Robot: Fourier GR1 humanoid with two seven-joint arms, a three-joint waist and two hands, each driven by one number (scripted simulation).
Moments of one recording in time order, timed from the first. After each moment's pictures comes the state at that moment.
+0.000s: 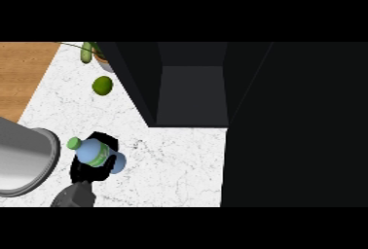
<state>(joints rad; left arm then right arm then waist) -0.21 0.09 0.21 -0.80 0.44 -0.49 -0.43 0.63 -0.08 0.31 -2.17 -0.21 0.17 -0.20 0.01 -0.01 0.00</state>
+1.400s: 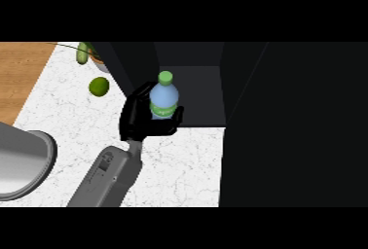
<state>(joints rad) -0.43 0.01 -0.24 -1.23 0.40 0.30 -0.19 0.60 -0.10 0.34 -2.15 -0.23 0.16 -0.20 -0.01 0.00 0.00</state>
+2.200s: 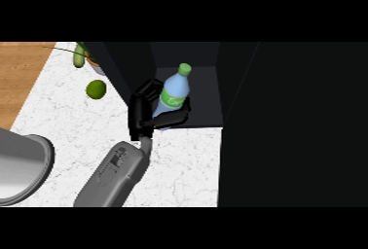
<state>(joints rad) -0.50 0.01 -0.31 -1.14 0.25 0.68 -0.16 0.54 -0.10 0.33 -2.10 -0.25 0.18 -0.21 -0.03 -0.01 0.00</state>
